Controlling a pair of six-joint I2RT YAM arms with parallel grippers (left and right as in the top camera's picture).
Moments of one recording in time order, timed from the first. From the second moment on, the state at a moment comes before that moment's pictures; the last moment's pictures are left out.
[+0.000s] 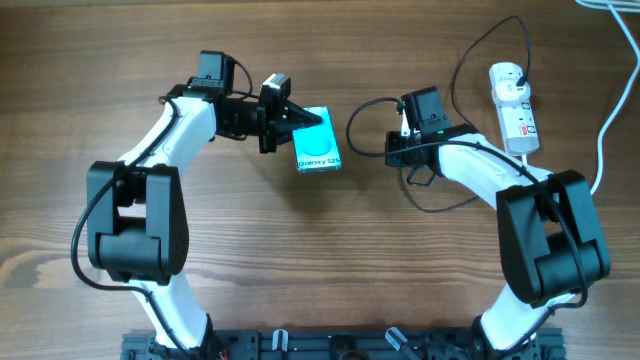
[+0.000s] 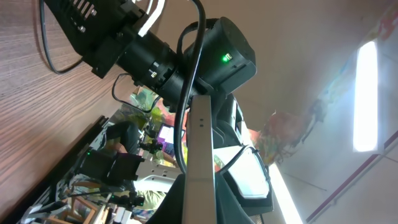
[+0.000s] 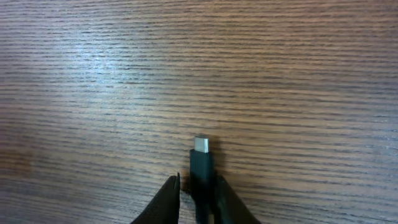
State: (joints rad) left arm -0.12 1.98 1.35 -0.66 1.53 -0.68; right arm 0.29 1.88 1.04 -0.33 -0.07 0.30
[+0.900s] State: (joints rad) left arm -0.12 1.98 1.35 -0.17 1.54 -0.68; right arm 0.19 1.35 0.97 -0.82 -1.21 0.01
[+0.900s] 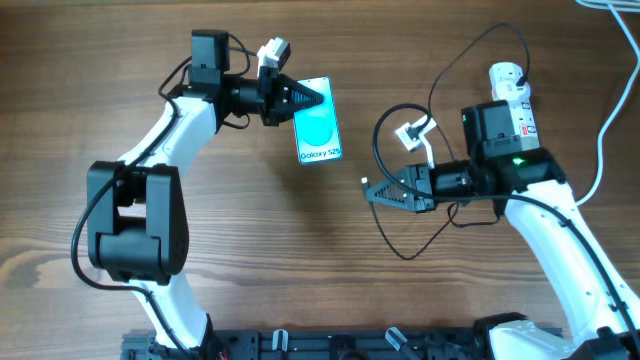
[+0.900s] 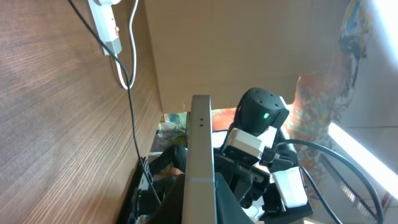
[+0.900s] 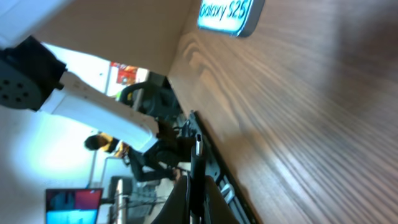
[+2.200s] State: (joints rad) left arm -0.12 1.98 1.35 0.16 1.54 -1.06; right arm 0.37 1.42 0.72 0.37 -1.17 1.02
